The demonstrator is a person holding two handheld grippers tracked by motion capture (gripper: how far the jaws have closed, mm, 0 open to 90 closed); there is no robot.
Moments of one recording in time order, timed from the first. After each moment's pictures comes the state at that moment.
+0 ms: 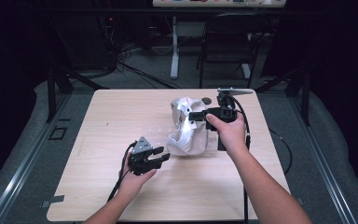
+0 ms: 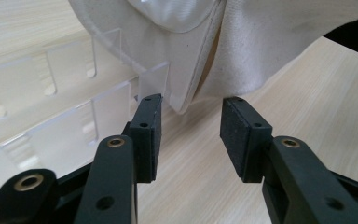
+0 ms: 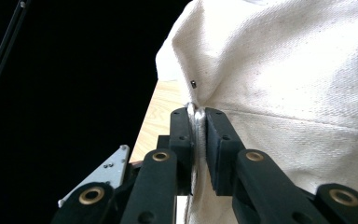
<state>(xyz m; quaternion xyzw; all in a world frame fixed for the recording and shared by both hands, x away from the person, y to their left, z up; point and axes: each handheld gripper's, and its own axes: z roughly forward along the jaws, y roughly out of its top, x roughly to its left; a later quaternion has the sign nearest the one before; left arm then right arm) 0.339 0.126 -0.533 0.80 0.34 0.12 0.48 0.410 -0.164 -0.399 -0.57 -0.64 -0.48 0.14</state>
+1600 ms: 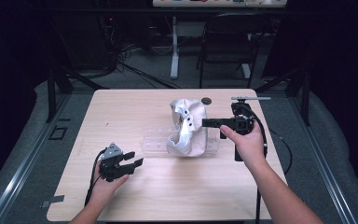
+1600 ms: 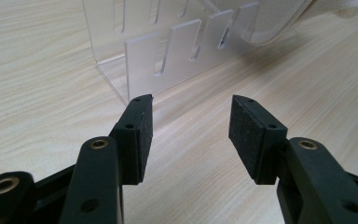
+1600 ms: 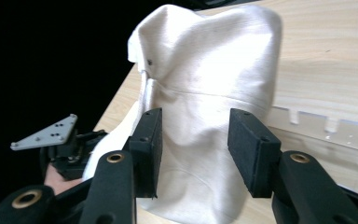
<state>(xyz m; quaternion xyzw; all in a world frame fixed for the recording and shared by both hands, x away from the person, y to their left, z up) 0.330 0.207 -0.551 0.79 0.40 0.13 0.45 0.371 -0.198 -0.394 -0.53 -0.69 -0.48 0.02</state>
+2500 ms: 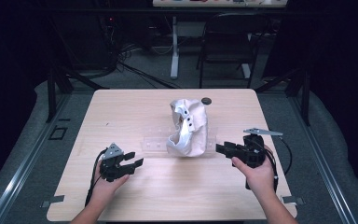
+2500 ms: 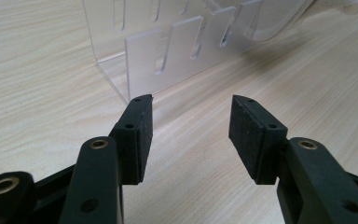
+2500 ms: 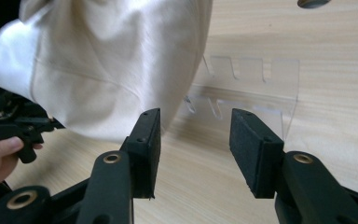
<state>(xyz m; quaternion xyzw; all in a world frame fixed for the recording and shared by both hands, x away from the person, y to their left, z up) 0.331 0.206 -0.553 0.79 0.40 0.13 0.45 0.314 -0.230 -0.463 -0.53 -0.70 -0.48 -0.07</state>
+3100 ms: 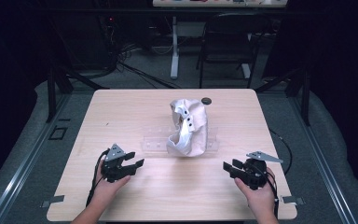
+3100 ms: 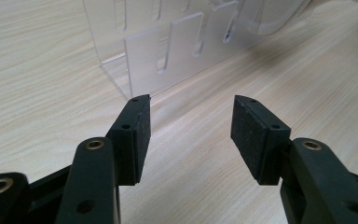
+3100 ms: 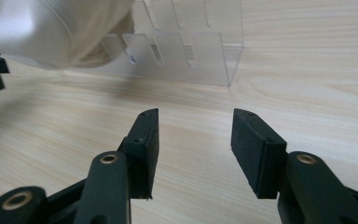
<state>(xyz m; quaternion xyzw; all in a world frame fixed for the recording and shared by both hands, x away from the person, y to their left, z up) 0.328 0.200 -0.553 0.80 0.39 0.16 0.43 0.282 -0.246 -0.532 -0.56 -0.69 -0.44 -0.14</state>
